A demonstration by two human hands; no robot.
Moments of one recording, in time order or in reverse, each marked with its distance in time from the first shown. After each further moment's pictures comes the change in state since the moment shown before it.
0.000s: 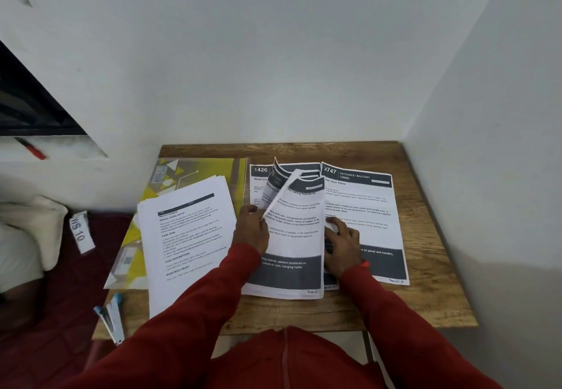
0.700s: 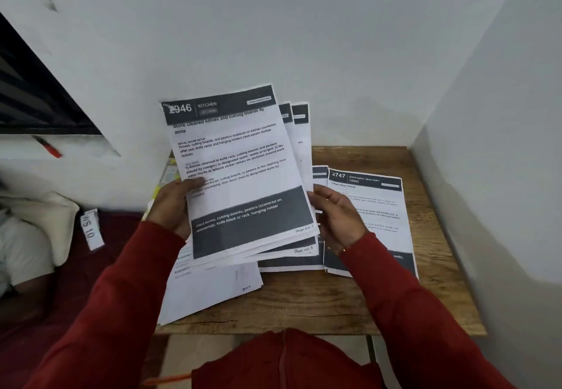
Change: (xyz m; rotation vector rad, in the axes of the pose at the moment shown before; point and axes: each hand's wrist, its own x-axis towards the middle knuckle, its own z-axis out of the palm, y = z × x) left_hand 0.013 -0.013 -0.161 -1.294 0.020 -0.306; right_hand 0.003 -0.111 -0.102 1.503 -0.270 0.178
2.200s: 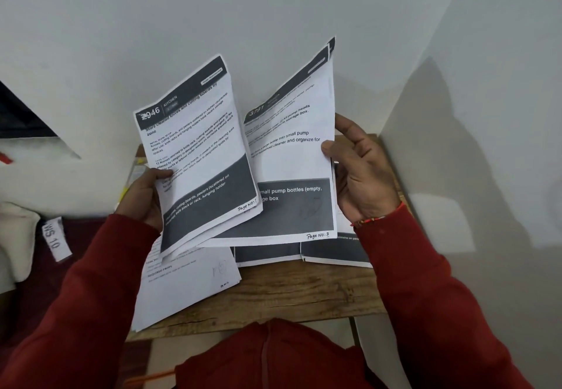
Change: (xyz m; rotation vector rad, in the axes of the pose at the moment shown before) left_hand 0.024 -0.005 -0.005 -0.130 -0.141 -0.102; right_hand -0.044 -0.084 0.003 0.113 -0.005 -0.445
